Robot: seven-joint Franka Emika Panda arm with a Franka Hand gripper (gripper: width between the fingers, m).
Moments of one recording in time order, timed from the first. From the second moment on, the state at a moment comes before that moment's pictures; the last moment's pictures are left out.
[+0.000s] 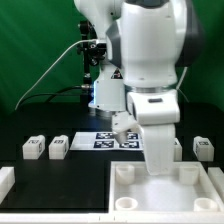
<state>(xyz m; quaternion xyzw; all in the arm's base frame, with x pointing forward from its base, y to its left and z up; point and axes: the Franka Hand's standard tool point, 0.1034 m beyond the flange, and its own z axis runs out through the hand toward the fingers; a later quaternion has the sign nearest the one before) 0.496 0.063 0.010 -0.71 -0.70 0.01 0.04</state>
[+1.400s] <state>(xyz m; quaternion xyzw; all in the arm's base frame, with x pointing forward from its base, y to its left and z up) 0.495 0.060 0.009 -0.72 -0.69 0.02 0.05</state>
